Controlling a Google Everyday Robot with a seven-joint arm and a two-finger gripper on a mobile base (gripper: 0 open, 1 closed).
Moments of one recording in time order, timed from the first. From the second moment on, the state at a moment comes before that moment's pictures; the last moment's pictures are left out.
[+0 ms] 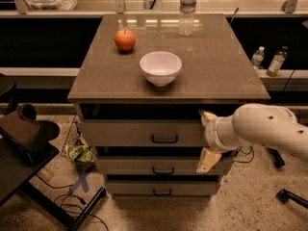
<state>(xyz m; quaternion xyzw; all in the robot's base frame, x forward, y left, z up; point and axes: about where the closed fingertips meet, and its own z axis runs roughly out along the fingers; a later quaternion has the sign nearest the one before) 0.527 -0.155 0.666 -0.67 0.69 -0.03 0.29</state>
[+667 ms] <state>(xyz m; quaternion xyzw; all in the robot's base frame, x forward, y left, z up) 0.537 -0.151 0.651 -0.67 0.69 -0.03 0.27</state>
